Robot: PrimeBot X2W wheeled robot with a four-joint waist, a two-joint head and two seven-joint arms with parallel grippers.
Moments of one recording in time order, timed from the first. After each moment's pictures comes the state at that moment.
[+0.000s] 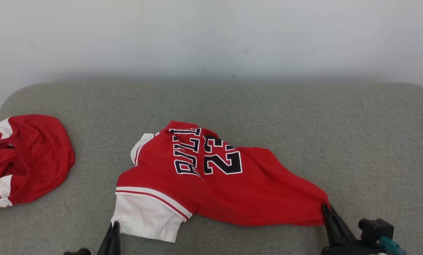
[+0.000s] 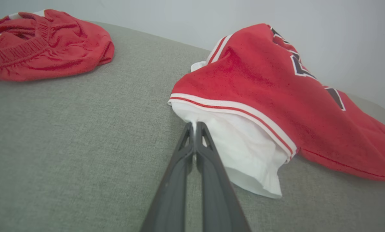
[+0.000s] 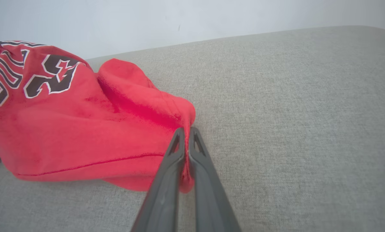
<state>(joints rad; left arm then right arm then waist) 0.00 0.06 -0.05 0.40 -0.35 -0.13 -0.26 -0.11 -0.17 0.16 0.56 0.33 0.13 -0.26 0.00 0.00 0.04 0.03</state>
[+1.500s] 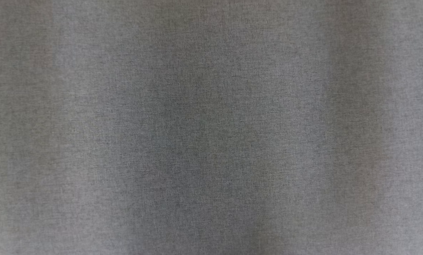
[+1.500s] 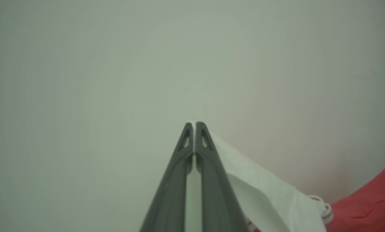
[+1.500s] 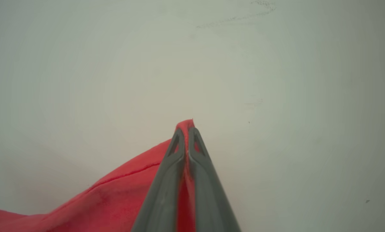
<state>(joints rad) -2.20 0.28 -0.58 1.03 -0.61 -0.13 -0.05 -2.07 -0.27 0.24 1.22 0.56 0.13 -0.11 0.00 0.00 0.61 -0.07</state>
